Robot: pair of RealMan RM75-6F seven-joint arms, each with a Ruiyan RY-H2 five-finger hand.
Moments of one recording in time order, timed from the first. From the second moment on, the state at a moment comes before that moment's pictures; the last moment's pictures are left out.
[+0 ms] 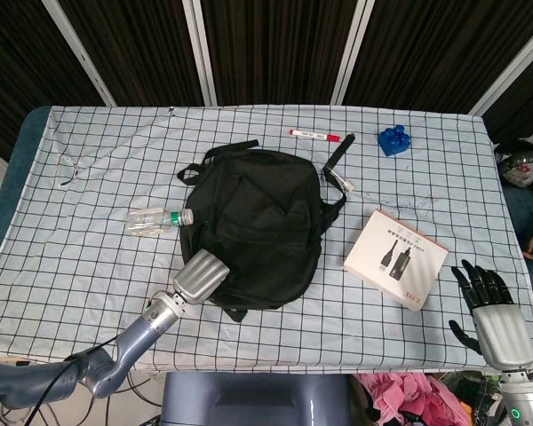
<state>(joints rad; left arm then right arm) -0.73 -1.70 -0.07 -1.36 1.51 1.03 0.29 0.05 -1.22 0.03 -1.46 -1.65 1.56 -0.09</state>
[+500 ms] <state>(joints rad) -0.73 -1.72 -0.07 -1.34 1.52 1.04 0.30 0.04 -1.23 0.03 -1.45 -1.64 1.57 -0.09</state>
